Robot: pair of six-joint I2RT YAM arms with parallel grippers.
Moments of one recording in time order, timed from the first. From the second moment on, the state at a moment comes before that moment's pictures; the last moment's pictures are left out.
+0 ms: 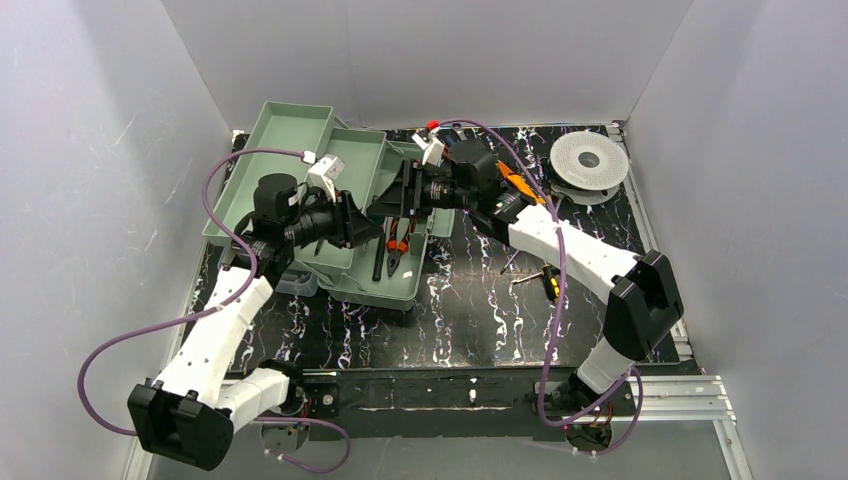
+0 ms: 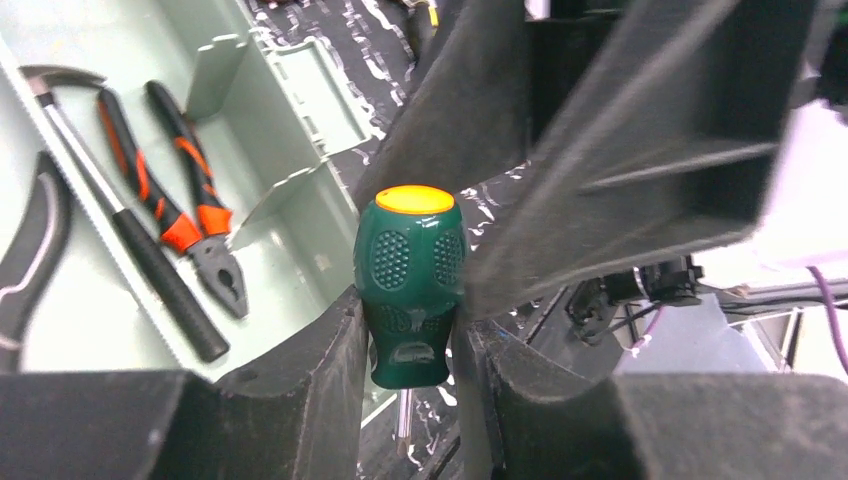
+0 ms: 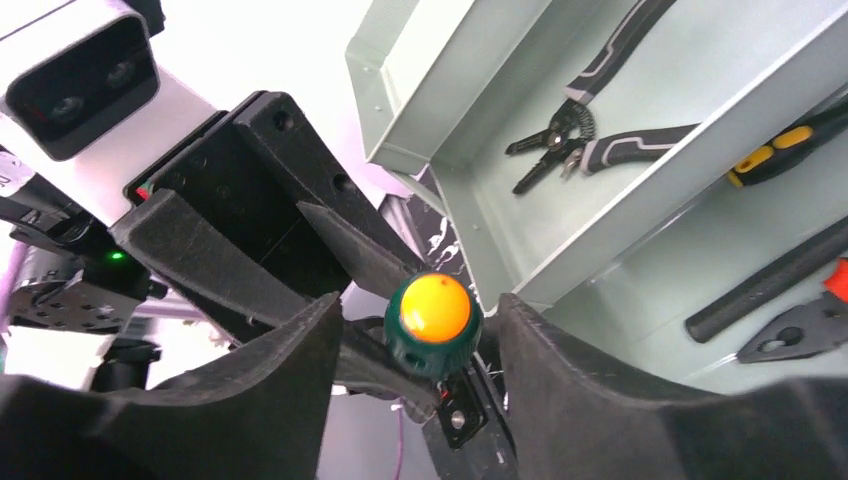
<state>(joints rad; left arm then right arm) -0.26 1.04 0.99 -0.39 0.70 -0.30 0.78 1.63 1.38 0.04 -0.57 0.85</state>
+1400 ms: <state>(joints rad) -0.26 1.74 1.58 -0.81 0.00 -0.07 0.65 0.90 0.69 -0.14 0.43 0.44</state>
